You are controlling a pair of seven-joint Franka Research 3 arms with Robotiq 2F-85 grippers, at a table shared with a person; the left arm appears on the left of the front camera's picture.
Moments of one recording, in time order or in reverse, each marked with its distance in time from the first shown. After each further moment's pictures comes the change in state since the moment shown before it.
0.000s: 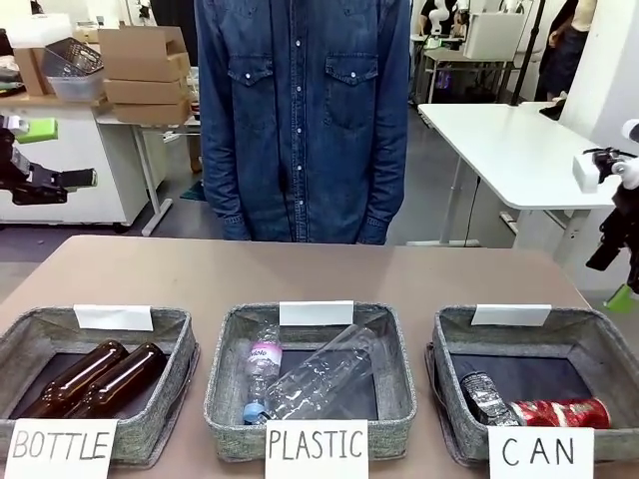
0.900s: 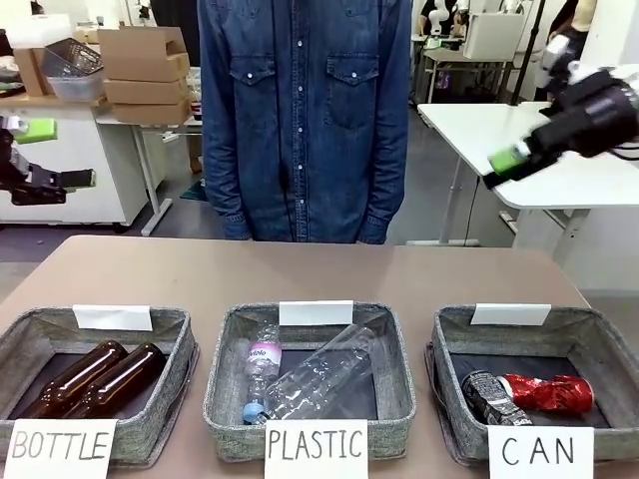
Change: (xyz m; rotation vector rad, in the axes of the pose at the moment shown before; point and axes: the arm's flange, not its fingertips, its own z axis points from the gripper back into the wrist) left arm 0.000 0.000 0.000 0.000 0.000 0.001; right arm 0.090 -0.097 0.015 0.633 -0.770 -0.542
